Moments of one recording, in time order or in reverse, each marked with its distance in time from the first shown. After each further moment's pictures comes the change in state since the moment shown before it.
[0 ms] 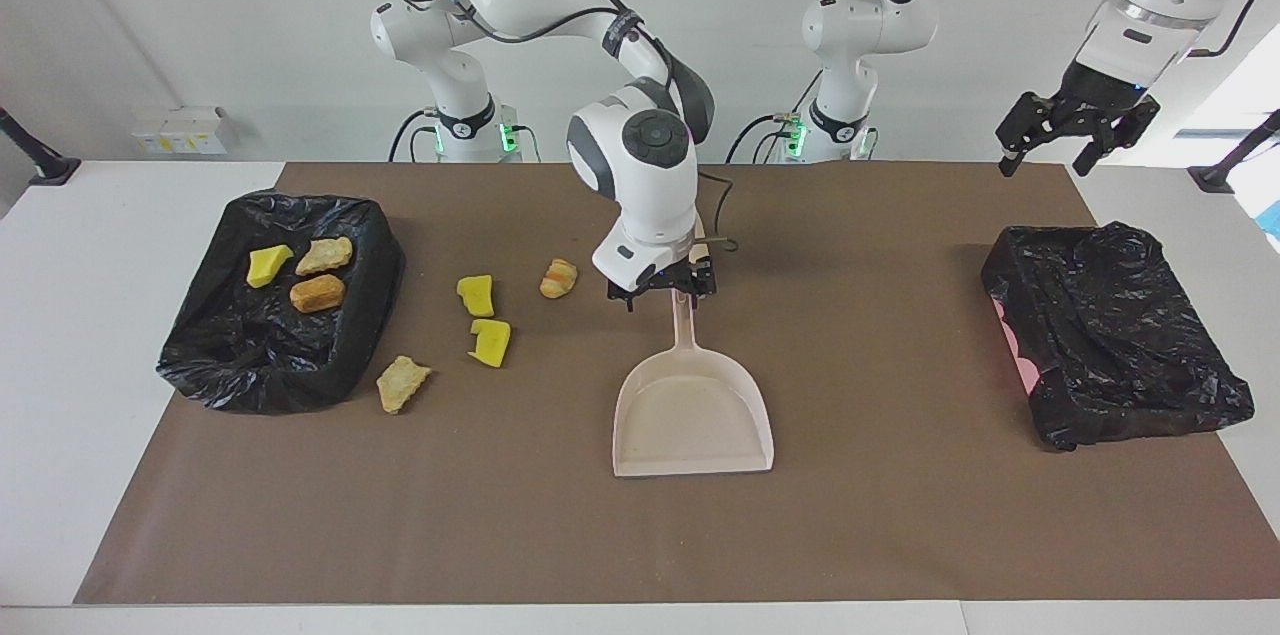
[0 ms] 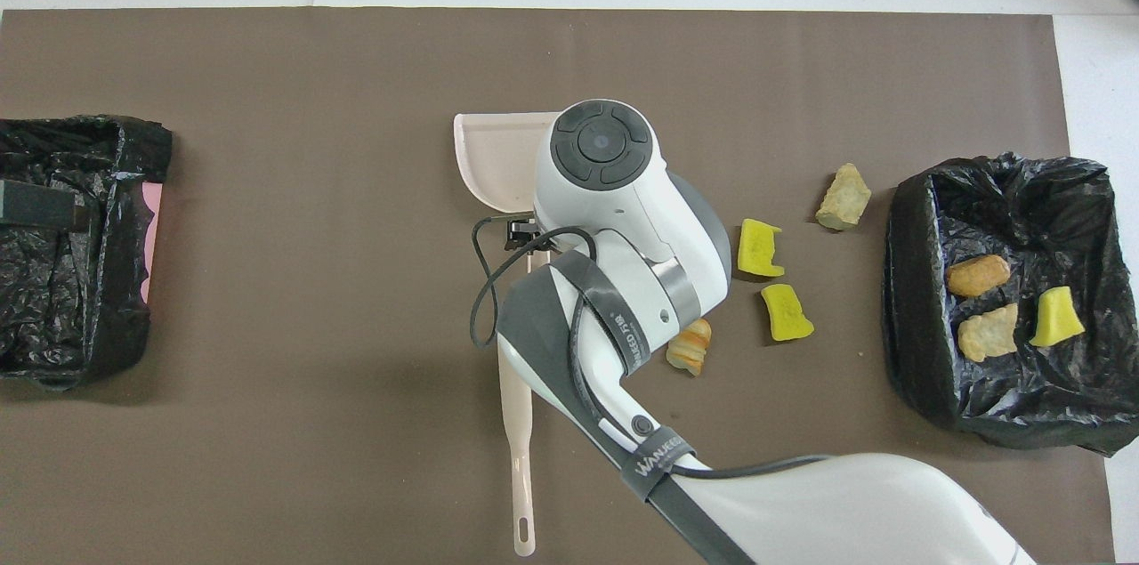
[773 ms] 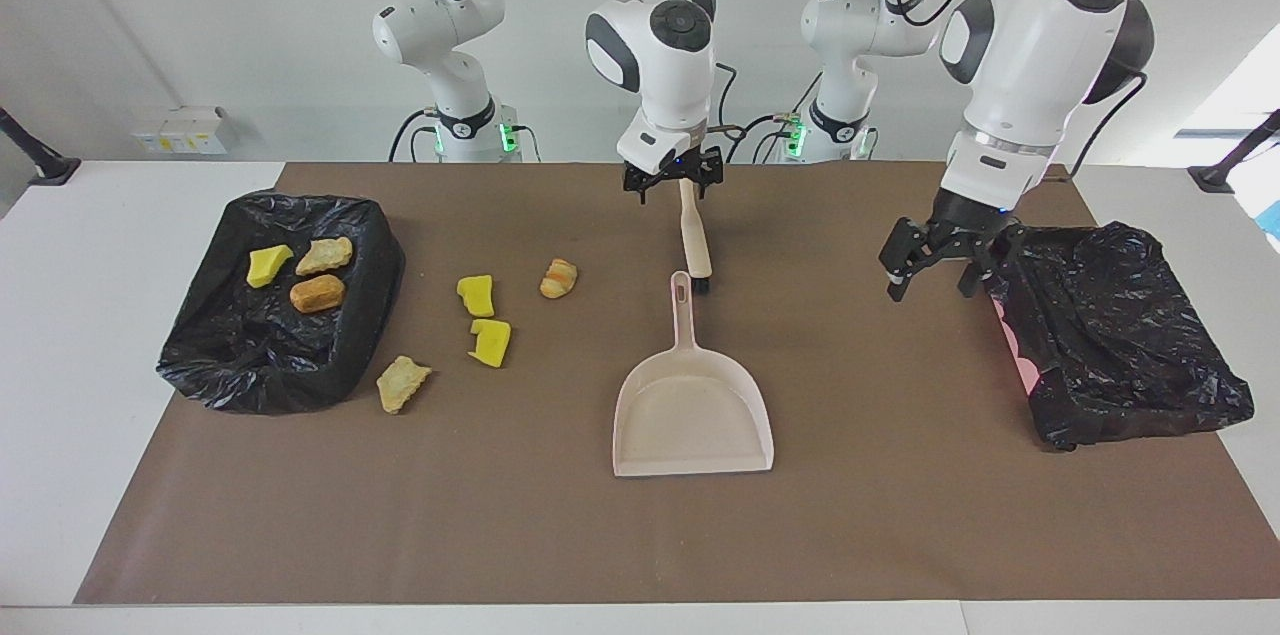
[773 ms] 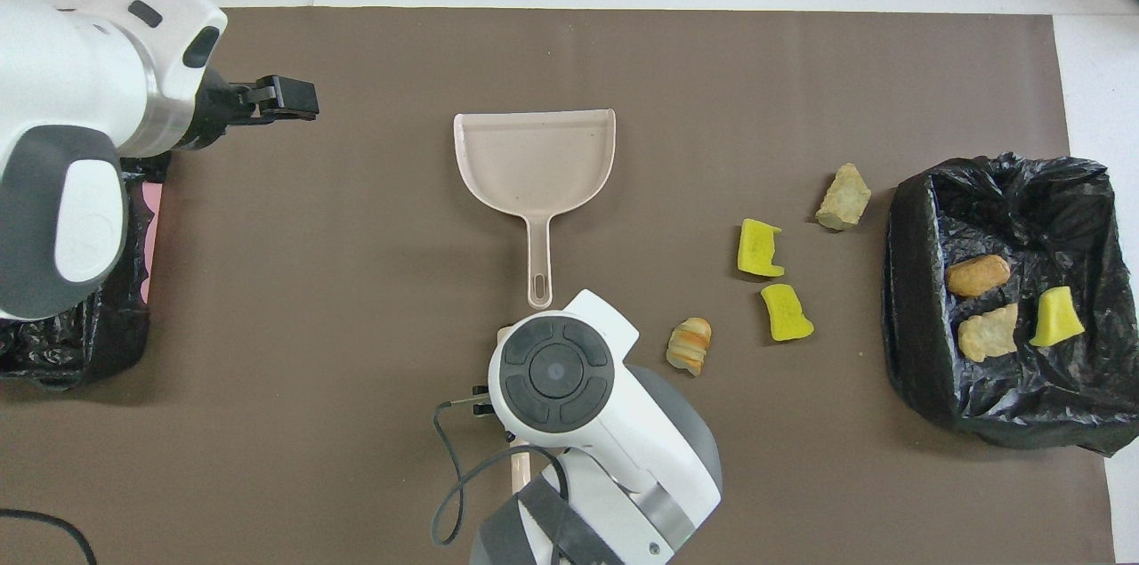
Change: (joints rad) left arm -0.221 0.228 -0.023 -0.009 -0.007 0.424 -0.334; right arm 0.180 -0.322 0.006 -0.448 0.099 0.110 0.098
